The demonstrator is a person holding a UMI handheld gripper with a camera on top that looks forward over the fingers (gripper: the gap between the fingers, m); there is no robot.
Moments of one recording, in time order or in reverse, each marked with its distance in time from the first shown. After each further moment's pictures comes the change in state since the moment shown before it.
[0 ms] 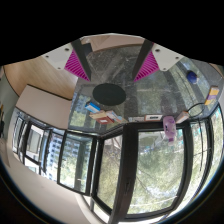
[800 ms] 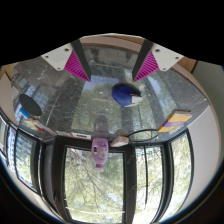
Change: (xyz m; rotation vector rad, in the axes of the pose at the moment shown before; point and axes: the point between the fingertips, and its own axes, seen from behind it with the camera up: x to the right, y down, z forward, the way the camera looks) arm -0.376 0.127 0.022 -0.067 -0.431 -0.160
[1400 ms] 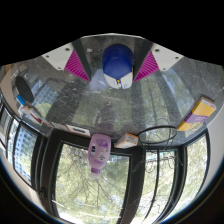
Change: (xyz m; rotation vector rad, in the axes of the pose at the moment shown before) arm -0.006 -0.066 0.151 -0.019 0.152 -0.050
